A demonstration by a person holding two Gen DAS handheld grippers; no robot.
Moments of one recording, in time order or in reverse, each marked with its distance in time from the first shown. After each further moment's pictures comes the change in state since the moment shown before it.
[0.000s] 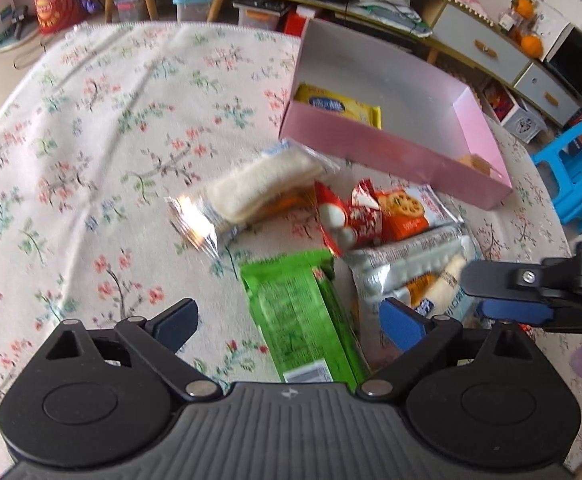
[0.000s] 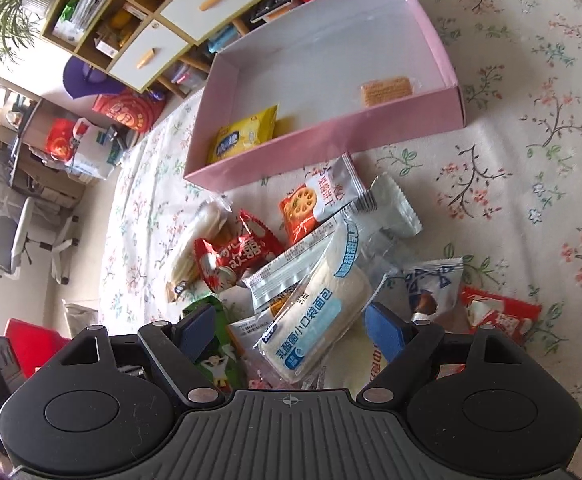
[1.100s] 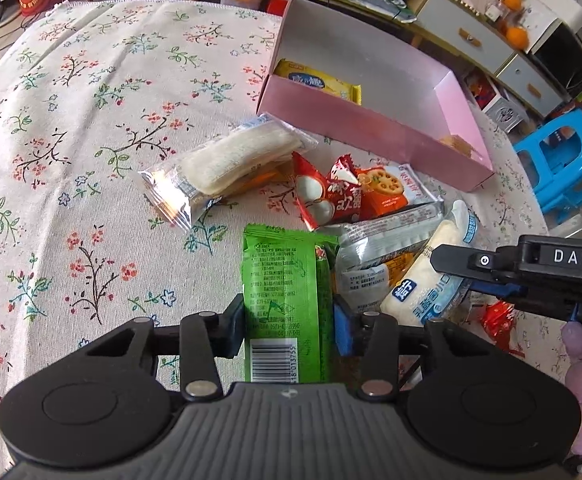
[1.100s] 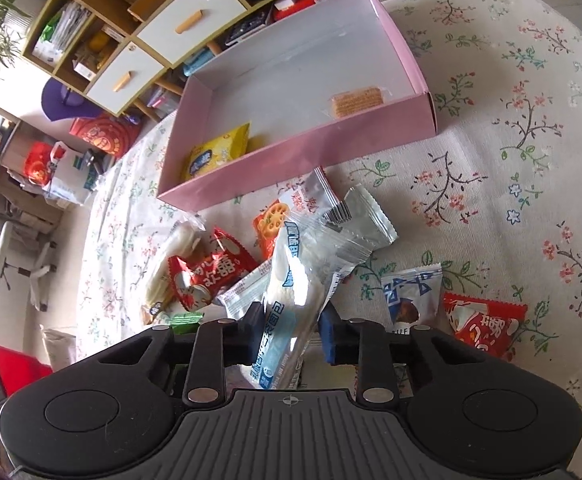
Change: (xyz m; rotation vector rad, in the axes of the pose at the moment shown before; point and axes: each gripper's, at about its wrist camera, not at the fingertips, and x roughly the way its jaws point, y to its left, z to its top) left arm 0.000 -0.001 -0.006 -0.004 0.038 -0.079; right arm -0.002 -0.002 -0.007 0.035 -0.082 -0.069
